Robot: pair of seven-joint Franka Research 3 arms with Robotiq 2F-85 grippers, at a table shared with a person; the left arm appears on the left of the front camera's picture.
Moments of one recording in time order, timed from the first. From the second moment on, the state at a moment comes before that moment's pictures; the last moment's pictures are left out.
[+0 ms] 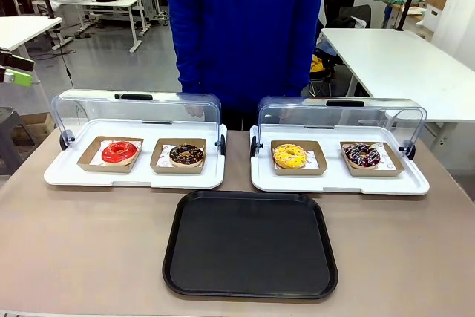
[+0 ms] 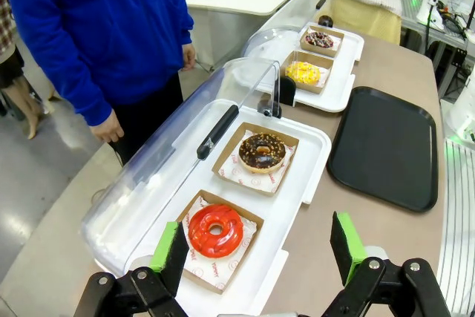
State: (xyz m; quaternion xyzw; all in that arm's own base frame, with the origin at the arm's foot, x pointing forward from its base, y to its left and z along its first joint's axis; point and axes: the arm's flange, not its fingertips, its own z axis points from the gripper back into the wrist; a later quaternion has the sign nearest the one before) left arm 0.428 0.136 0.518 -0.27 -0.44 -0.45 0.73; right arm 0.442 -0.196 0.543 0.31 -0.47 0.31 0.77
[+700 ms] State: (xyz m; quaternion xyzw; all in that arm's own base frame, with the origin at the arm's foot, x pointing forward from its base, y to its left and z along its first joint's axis) left arm 0.428 0.136 0.518 -0.27 -0.44 -0.45 0.73; right arm 0.442 -0.196 0.543 0.31 -0.47 0.31 0.77
